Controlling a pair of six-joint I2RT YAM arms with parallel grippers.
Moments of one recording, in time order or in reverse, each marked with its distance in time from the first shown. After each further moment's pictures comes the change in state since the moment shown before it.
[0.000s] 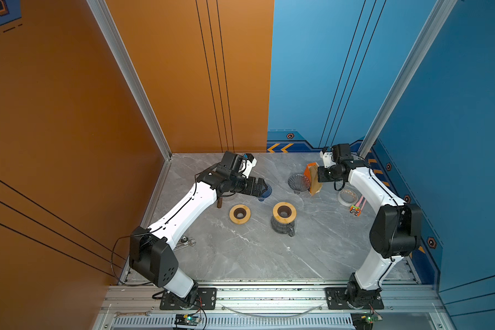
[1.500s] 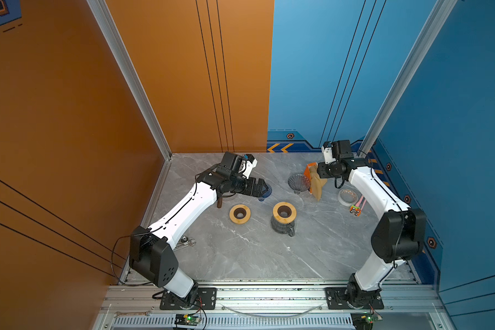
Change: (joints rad) left arm 0.005 0.000 -0.013 0.011 0.023 -0.002; right arm 0.039 -0.122 -0.013 0.020 0.135 0.016
